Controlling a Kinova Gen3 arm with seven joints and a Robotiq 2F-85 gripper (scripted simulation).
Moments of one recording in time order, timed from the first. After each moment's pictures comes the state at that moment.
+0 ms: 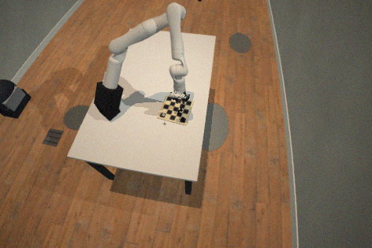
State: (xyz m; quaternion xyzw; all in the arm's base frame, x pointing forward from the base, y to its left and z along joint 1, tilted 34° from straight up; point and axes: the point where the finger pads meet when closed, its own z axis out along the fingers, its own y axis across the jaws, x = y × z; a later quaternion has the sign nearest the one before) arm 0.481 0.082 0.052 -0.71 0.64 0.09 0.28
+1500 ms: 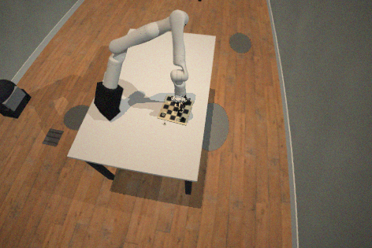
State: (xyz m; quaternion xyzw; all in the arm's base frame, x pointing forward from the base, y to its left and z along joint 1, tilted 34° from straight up) arm 0.494 0.104 0.018 -0.71 0.64 0.09 0.28
